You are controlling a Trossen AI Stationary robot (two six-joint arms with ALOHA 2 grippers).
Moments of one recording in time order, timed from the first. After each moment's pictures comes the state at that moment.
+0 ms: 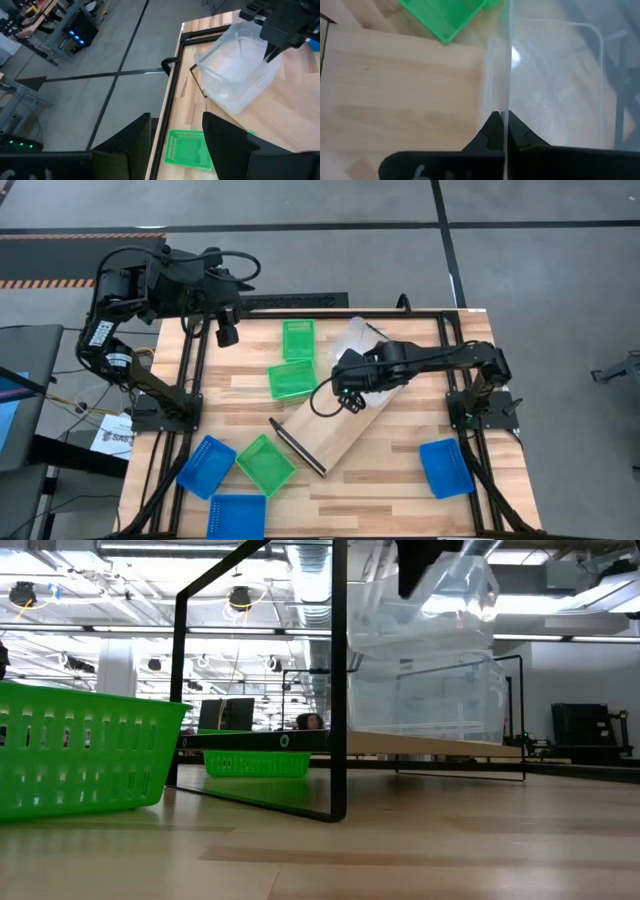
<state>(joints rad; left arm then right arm) 0.19 1.48 2.34 -1.42 -0.30 0.31 0.11 1.82 1.96 -1.51 0.44 0.66</state>
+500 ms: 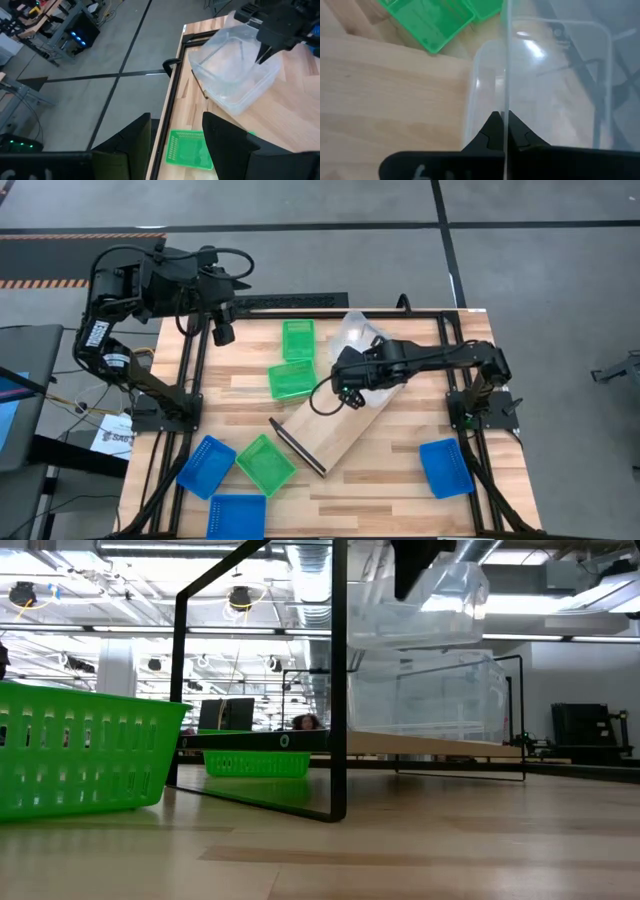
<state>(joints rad) 0.20 1.47 2.34 -1.42 -0.29 0.31 0.11 1.82 1.96 -1.50 0.48 0.60</state>
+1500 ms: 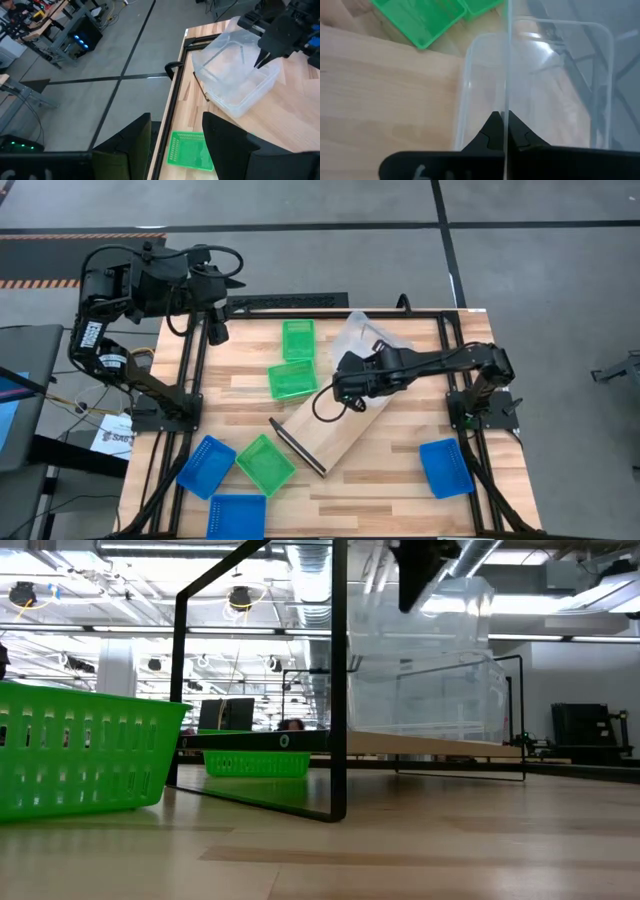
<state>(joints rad) 0.20 1.44 2.34 -1.42 -0.29 0.31 0.13 1.80 1.84 -1.45 0.55 0.63</state>
